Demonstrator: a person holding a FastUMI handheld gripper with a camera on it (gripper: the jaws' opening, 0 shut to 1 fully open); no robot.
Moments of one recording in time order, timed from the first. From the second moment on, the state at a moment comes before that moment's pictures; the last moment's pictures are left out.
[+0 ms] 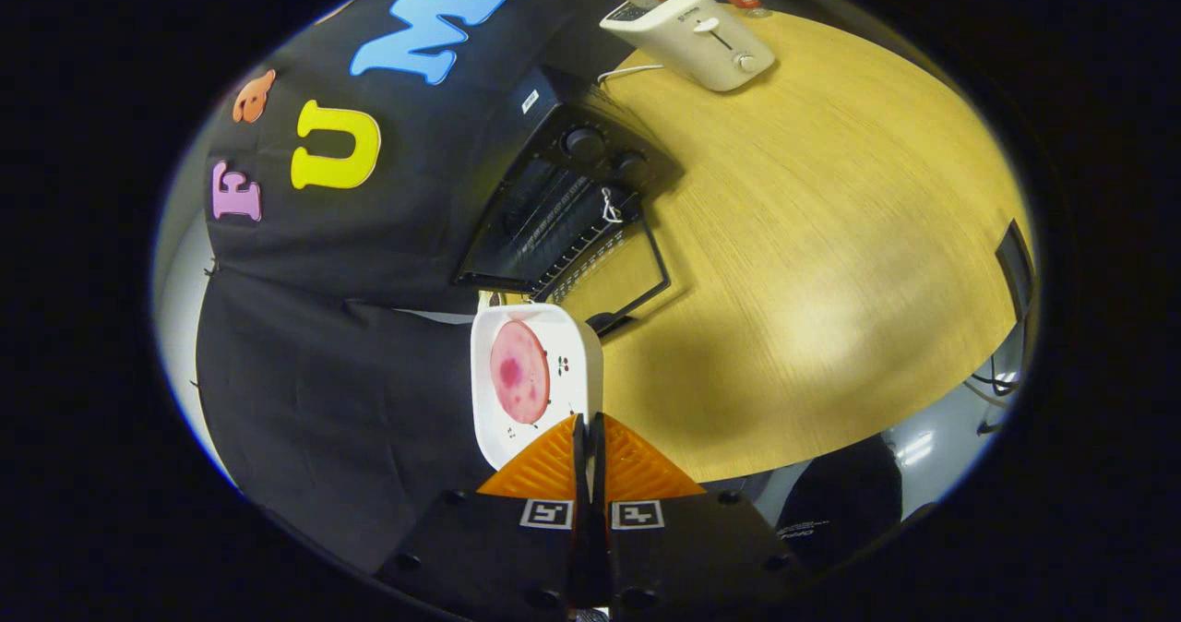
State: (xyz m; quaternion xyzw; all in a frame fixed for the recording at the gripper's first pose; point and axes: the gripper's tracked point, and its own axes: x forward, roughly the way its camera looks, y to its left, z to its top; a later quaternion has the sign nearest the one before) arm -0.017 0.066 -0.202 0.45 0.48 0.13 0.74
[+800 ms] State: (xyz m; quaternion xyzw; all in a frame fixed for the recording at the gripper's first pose) arm 0.116 0.110 -0.269 0.48 0.49 0.07 0.72
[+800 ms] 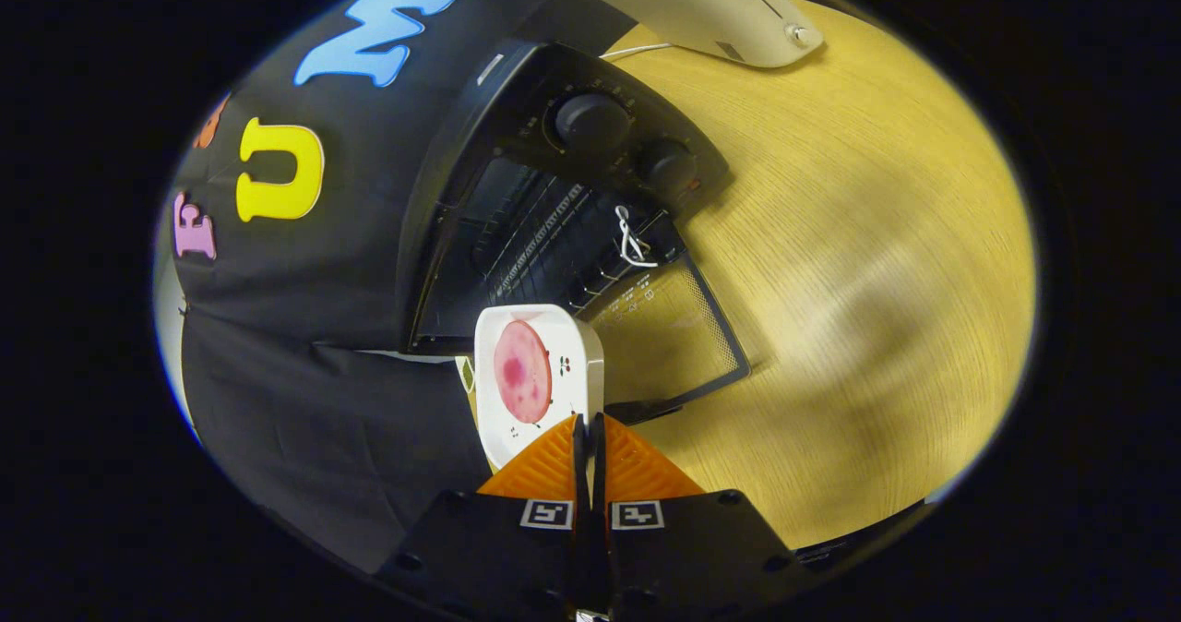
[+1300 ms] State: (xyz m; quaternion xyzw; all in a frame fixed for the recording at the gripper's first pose) arm 0.182 0.112 -0.278 0.54 0.41 0.03 0.73
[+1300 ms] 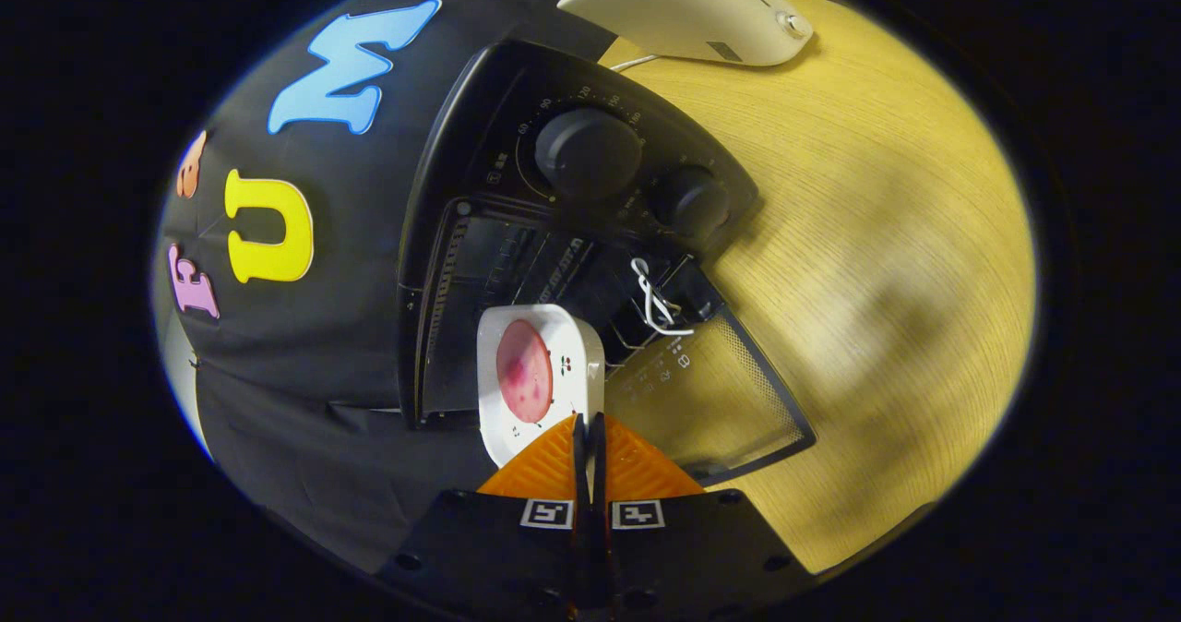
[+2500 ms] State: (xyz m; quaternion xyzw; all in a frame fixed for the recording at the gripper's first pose) arm 0.249 0.119 -0.267 0.60 0.29 -0.05 0.75
